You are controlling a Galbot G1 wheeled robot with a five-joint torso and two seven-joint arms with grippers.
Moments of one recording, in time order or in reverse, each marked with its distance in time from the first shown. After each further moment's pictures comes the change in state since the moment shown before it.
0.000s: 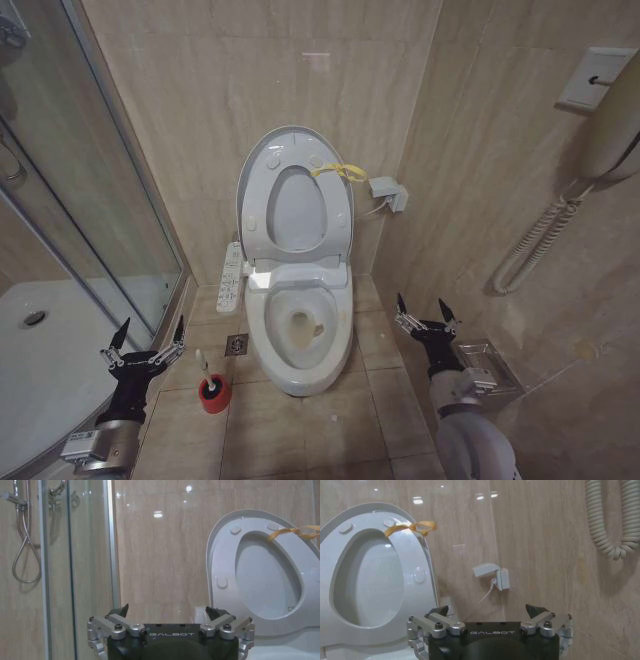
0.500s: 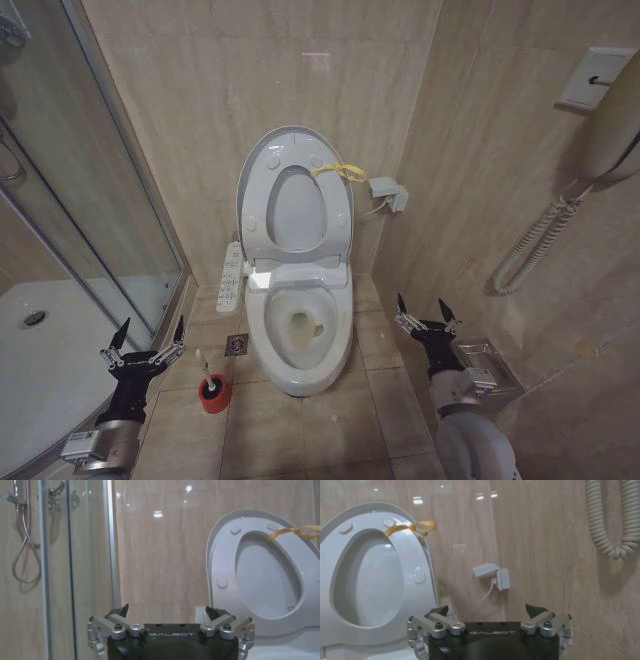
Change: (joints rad) left arm -0.001 0.000 0.001 0.000 0.000 0.002 0.000; right arm 0.000 0.000 0.000 0.000 0.000 0.000 0.000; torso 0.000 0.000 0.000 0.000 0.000
